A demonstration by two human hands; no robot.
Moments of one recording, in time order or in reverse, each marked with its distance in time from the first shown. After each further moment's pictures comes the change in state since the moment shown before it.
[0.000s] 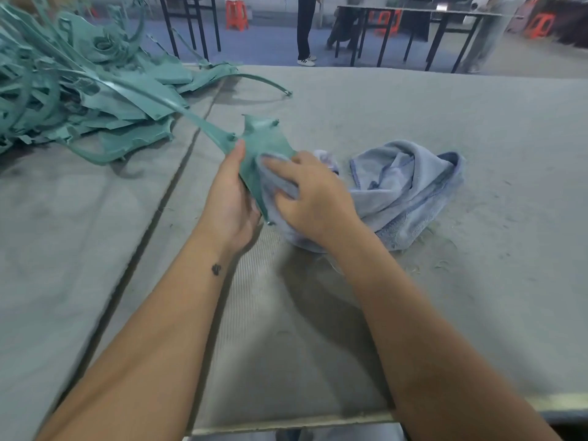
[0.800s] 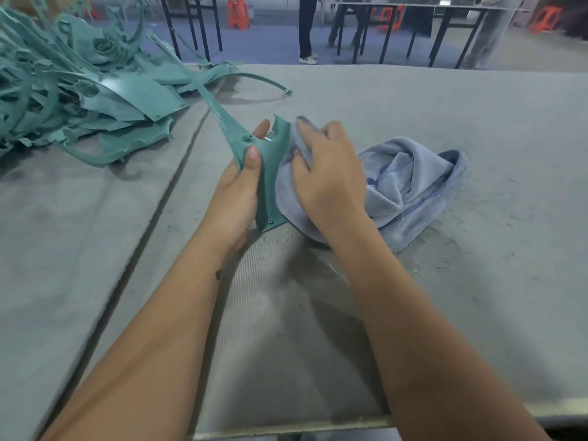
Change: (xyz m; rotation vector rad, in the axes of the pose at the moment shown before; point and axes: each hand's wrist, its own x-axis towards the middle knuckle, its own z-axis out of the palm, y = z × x) left_hand 0.003 -0.005 -0.009 0.546 -0.145 0.250; right_hand 0.013 0.006 -0.014 -0.108 0.197 0.233
